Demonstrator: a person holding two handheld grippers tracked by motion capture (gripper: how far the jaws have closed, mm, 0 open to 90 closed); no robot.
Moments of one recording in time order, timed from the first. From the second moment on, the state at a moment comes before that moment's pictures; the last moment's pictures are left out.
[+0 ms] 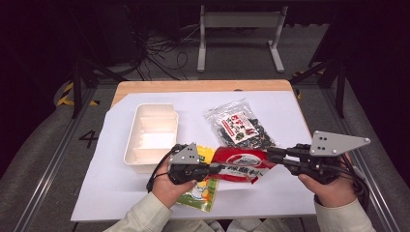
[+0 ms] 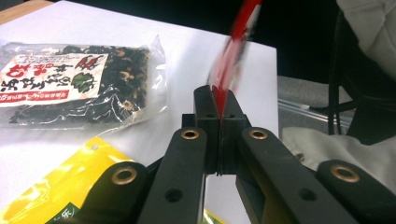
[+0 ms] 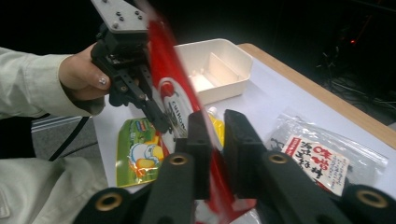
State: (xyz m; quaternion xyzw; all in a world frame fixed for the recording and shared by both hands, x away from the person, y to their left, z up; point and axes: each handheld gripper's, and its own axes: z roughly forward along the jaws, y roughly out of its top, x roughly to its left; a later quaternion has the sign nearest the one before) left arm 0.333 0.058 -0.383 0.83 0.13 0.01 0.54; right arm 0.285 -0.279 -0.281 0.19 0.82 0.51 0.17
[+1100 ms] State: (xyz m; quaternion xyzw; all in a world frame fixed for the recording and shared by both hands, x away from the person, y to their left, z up) left arm 0.342 0.116 -0.336 0.81 0.17 0.06 0.55; right arm 0.315 -0.328 -0.317 0.29 0.79 0.51 0.18
